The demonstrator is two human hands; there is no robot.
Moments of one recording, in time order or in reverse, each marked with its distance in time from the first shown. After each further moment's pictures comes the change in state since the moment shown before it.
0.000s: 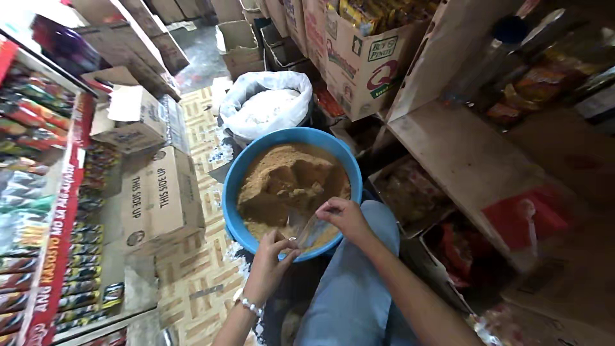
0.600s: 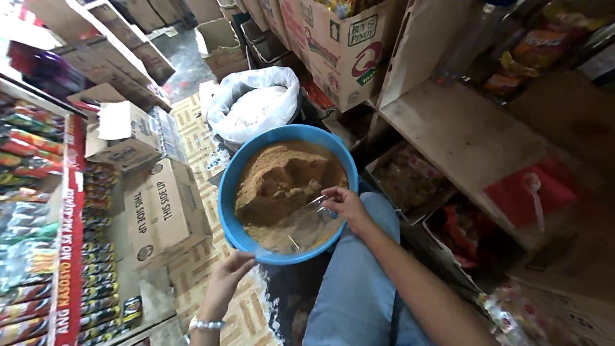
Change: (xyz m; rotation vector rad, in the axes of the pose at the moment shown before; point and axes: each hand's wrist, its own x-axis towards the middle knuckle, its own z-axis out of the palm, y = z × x) left_hand -0.021 -0.057 -0.048 -0.250 0.046 -0.433; right_hand 0.018 0.042 -0.009 0.409 0.128 0.348
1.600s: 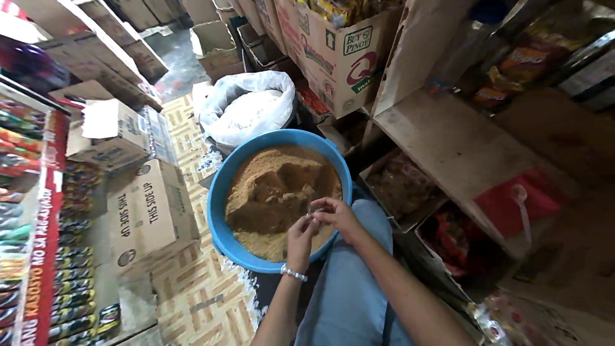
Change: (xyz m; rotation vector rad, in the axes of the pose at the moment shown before) left_hand 0.047 0.080 0.168 -0.500 -0.012 -0.001; right_hand 0.000 0.003 -0.003 -0.036 -0.105 0.009
